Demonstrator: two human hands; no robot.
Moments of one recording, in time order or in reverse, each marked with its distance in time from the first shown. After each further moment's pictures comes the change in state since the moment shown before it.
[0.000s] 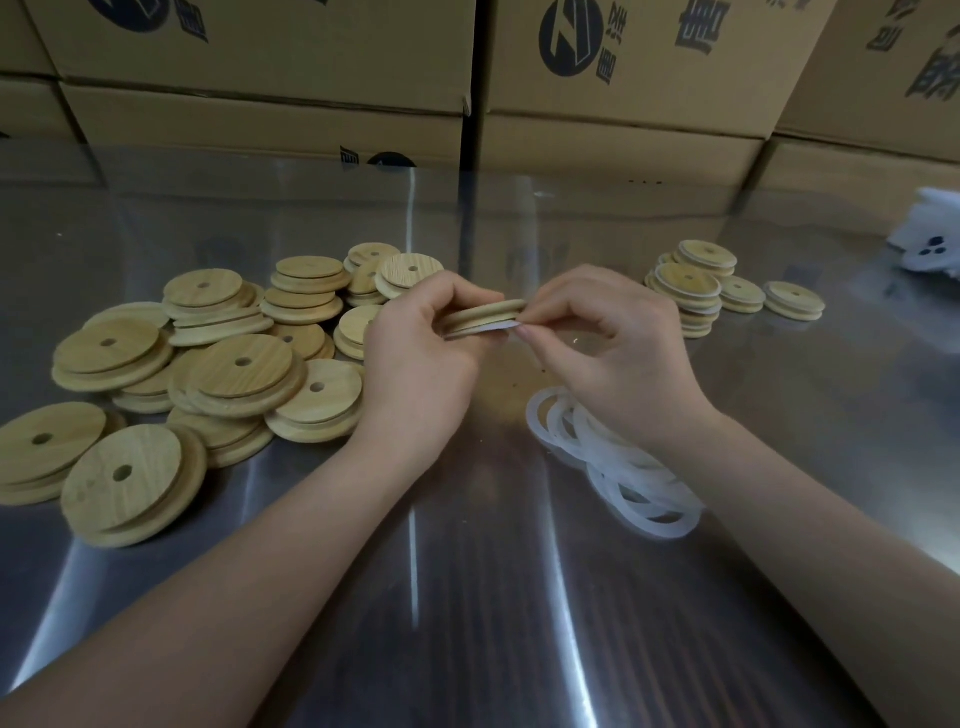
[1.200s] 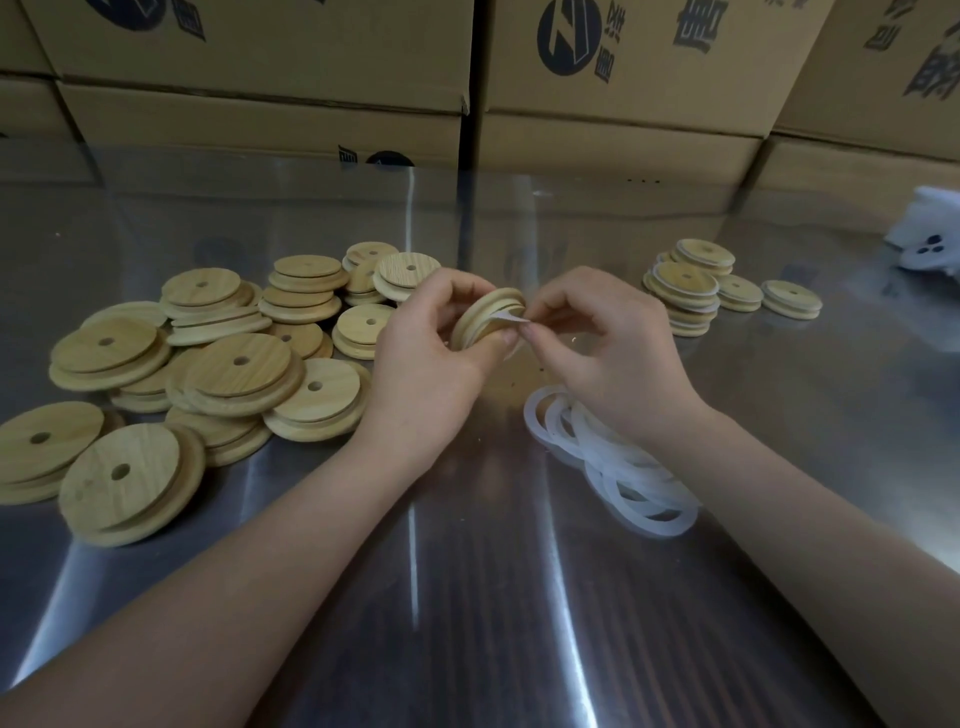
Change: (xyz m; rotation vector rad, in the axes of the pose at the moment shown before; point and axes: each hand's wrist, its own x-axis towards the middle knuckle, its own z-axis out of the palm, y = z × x) left_hand -0.003 -0.003 0.002 -0.053 -0.078 0.005; right_hand -0.002 0.004 0.001 -0.051 -0.049 0.077
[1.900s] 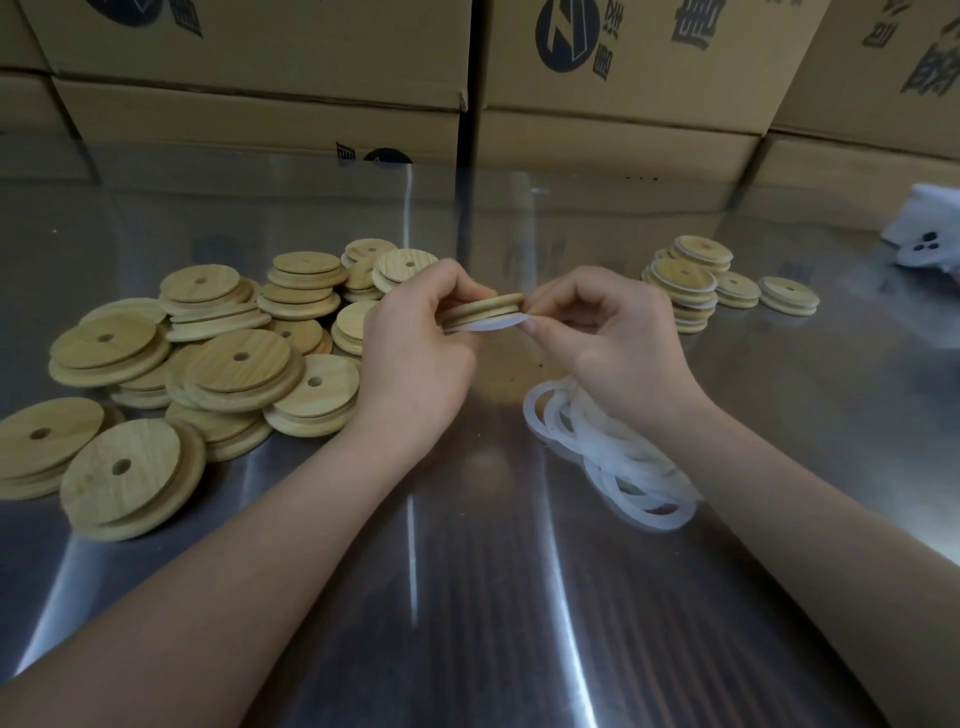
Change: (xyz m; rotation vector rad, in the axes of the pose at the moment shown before) left_hand 0.010 -0.003 -0.005 0.284 0.064 0.079; right_hand 0.000 -0.002 -0.001 0.249 0.005 0.308
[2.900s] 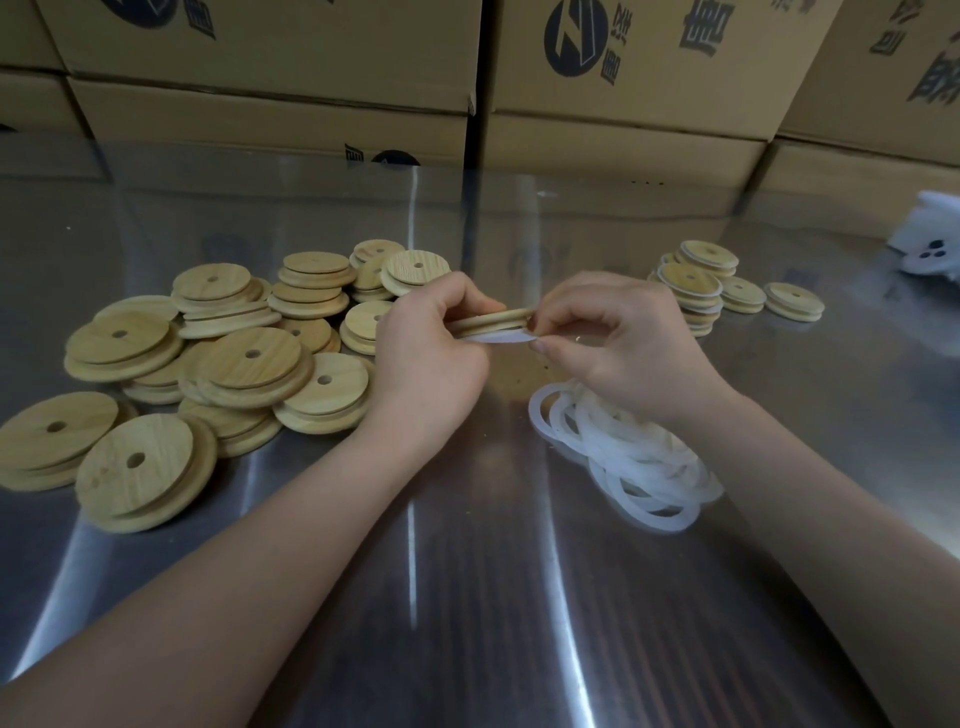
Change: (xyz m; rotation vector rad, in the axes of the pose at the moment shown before) left_hand -0.003 0.002 0.002 -0.019 0.010 -0.120; right_hand 0.008 0.001 -0.014 -0.269 -0.186 -0.258
